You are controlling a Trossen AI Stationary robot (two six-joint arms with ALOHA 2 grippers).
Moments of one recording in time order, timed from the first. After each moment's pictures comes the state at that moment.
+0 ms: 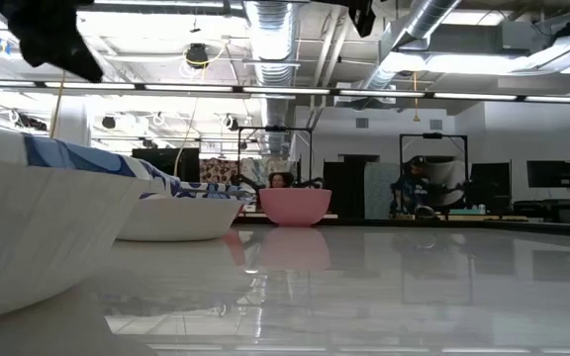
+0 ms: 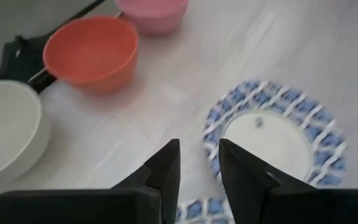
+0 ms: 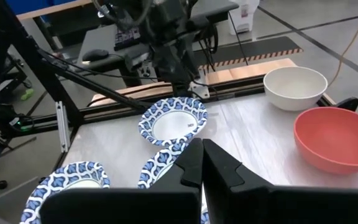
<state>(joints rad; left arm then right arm) -0.40 0.69 0.81 -1.02 -0.70 -0.75 -0.11 1.28 1.20 -0.18 -0.12 0.16</state>
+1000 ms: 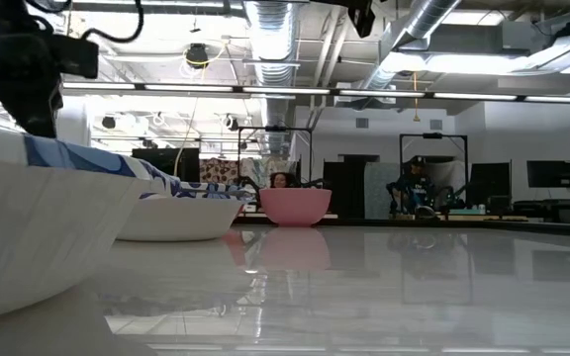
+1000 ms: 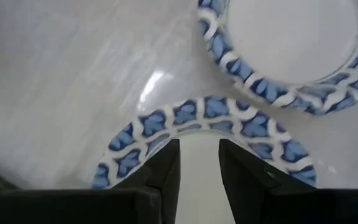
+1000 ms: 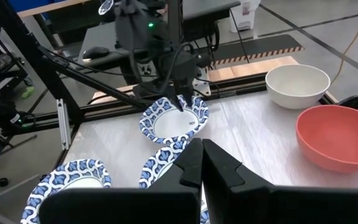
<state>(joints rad) -0.19 0.80 0.65 -0.99 -0.24 -0.71 -0.11 1.28 1.20 -0.18 -0.12 0.16</state>
